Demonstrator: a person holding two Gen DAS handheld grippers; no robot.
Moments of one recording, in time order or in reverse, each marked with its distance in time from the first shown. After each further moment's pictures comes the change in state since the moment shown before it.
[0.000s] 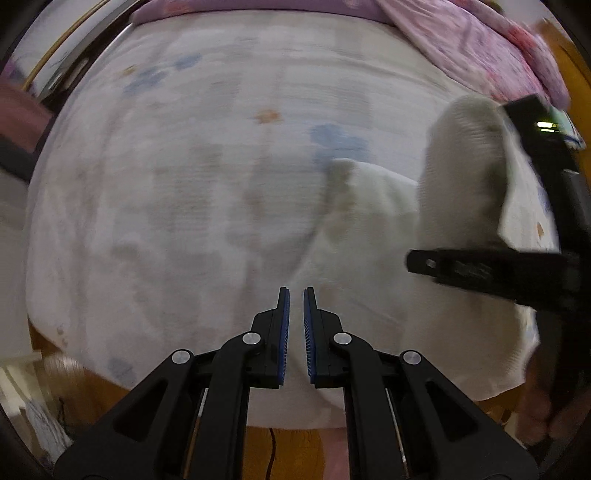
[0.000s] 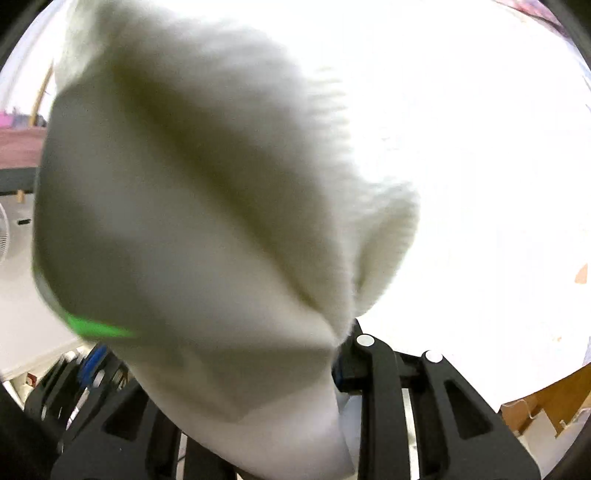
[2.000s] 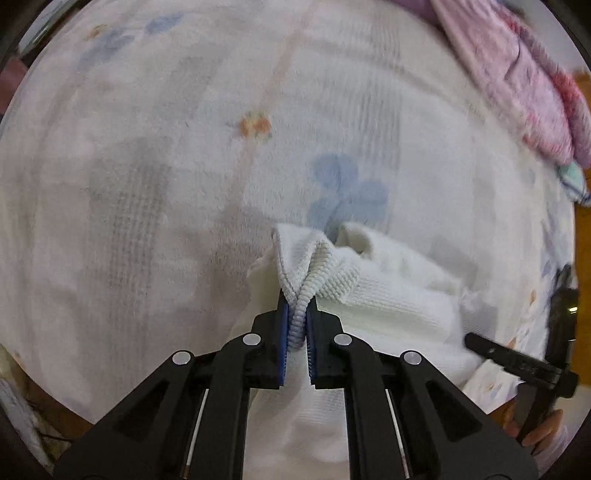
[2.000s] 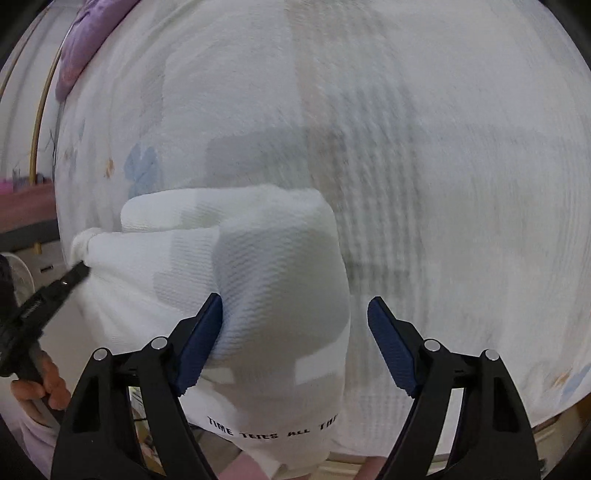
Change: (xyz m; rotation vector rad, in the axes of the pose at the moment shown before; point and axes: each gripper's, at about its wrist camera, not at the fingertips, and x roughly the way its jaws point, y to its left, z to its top) left arm 0.088 0.000 0.096 -0.094 0.129 -0.103; right arm 0.007 -0.253 -0.016 0.193 -0.013 0.154
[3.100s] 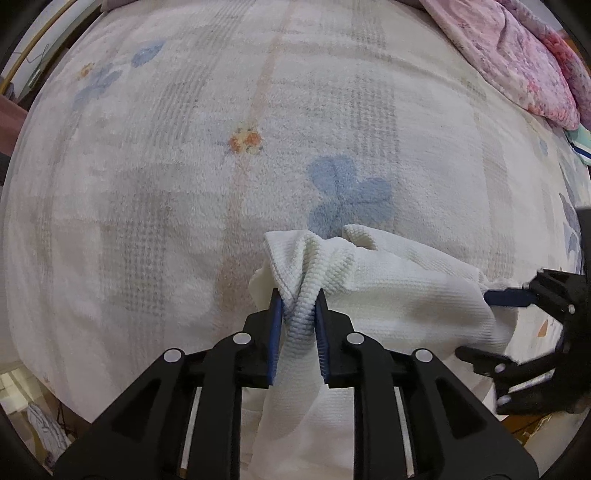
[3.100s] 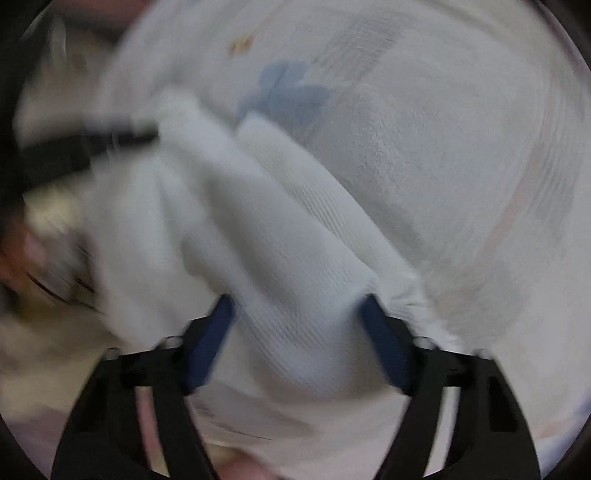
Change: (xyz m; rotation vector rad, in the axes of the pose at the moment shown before) left arm 0.004 -0.030 0.007 0.080 -0.044 0.094; right arm 0.013 0.113 -0.026 -0.889 0.124 -0.223
